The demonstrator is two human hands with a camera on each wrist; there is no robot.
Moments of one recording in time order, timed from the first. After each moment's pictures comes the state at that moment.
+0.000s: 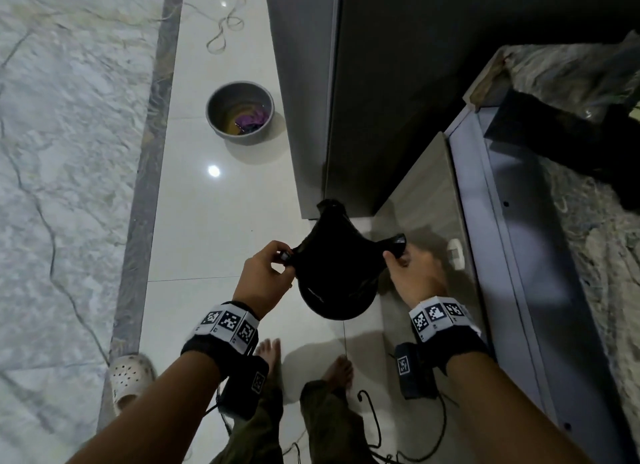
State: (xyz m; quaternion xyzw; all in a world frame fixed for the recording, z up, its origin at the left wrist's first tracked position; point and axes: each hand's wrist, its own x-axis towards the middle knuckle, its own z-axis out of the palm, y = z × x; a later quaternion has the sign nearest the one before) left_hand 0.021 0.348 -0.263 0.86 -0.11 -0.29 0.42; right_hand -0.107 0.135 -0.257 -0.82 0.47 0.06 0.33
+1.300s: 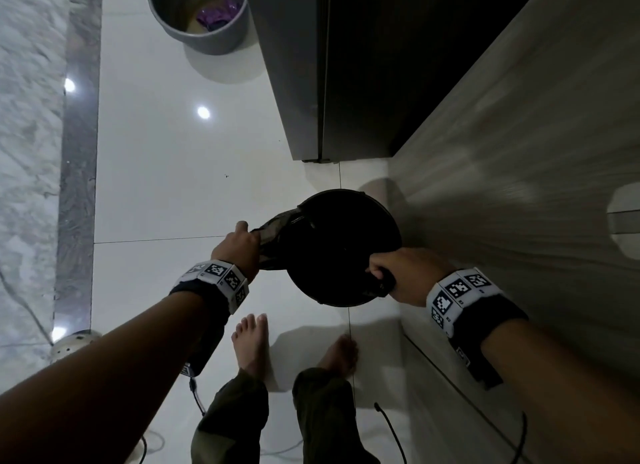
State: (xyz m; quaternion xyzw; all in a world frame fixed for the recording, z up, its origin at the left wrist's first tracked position) left_hand 0.062 0.343 -0.536 0.90 -0.24 -0.37 -0.05; right_hand -0.104 0.108 -0.487 -0.89 0.09 0.37 0.24
